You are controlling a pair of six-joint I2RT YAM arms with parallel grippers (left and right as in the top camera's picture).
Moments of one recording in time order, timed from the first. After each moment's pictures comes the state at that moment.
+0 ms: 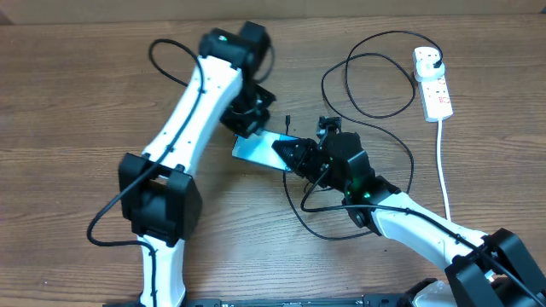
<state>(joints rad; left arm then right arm) -0.36 2.14 2.07 -1.51 0.22 -1.22 0.56 1.50 0.64 0.44 -0.33 1.20</state>
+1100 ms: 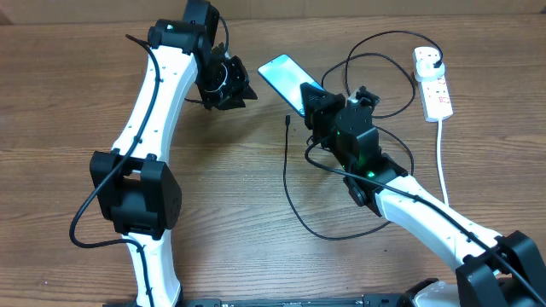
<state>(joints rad) -0.19 2.14 2.07 -1.30 0.49 -0.62 0.50 1.51 0.82 0.44 0.08 1.65</state>
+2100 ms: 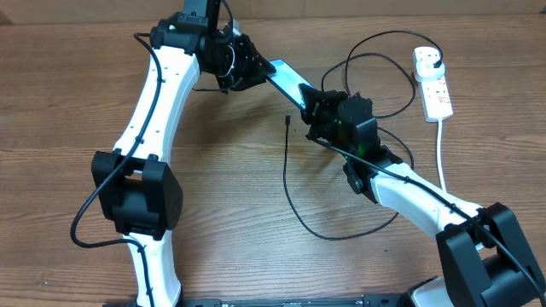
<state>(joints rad) -0.22 2.14 2.07 -1.05 0.68 -0.74 0.45 1.63 0.84 0.52 -0.09 1.98</state>
